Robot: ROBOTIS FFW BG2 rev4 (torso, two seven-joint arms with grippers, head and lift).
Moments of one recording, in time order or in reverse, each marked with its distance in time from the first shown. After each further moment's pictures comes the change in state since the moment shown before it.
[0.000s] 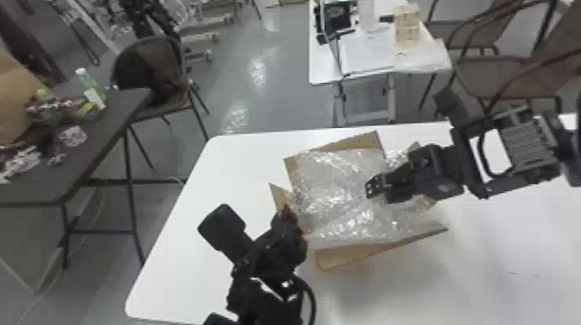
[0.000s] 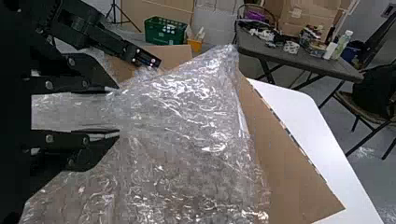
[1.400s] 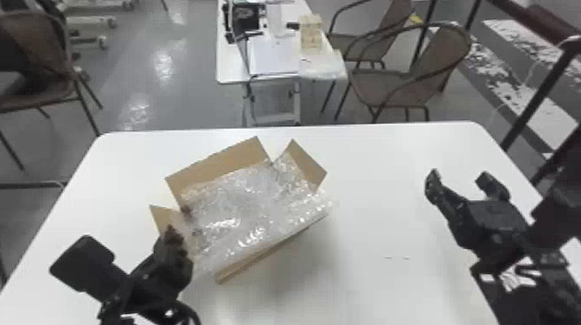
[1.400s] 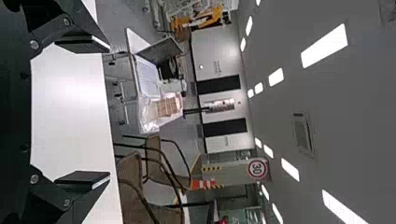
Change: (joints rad) left arm 0.080 -0.007 0.031 -0.002 0.037 -0.068 -0.004; right arm 1.022 0.070 -0.312 -0.811 1.086 -1.451 0.249
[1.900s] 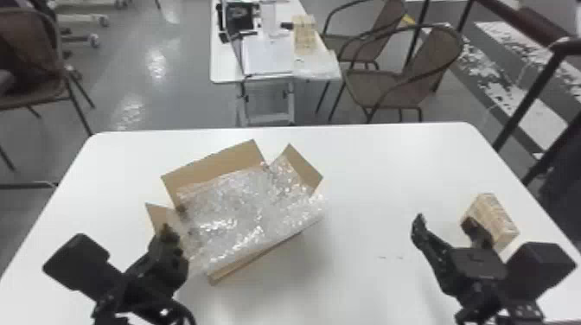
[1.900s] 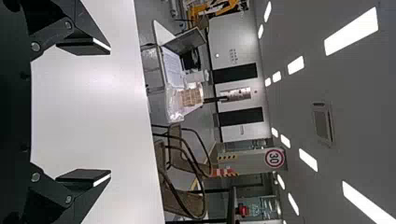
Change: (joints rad) left arm -0.007 -0.003 0.000 -0.001 -0.006 0.011 -0.014; right arm 0.128 0.000 0.043 0.067 0.041 -0.118 -0.065
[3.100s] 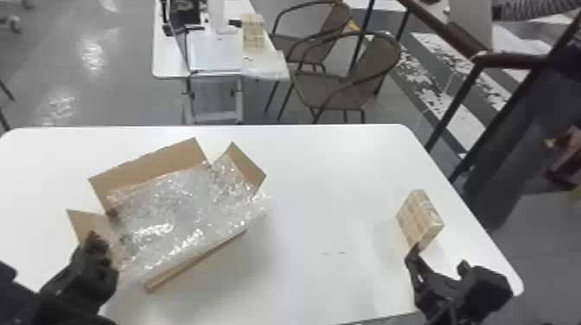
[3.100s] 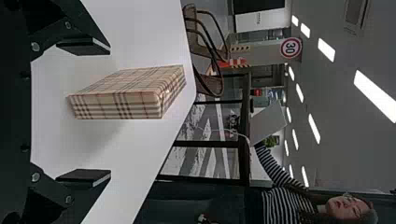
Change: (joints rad) left arm 0.019 -0.055 0.040 -0.001 -0.028 0.015 -0.047; right arm -0.018 -0.062 -0.047 0.227 -0.047 -0.143 -0.415
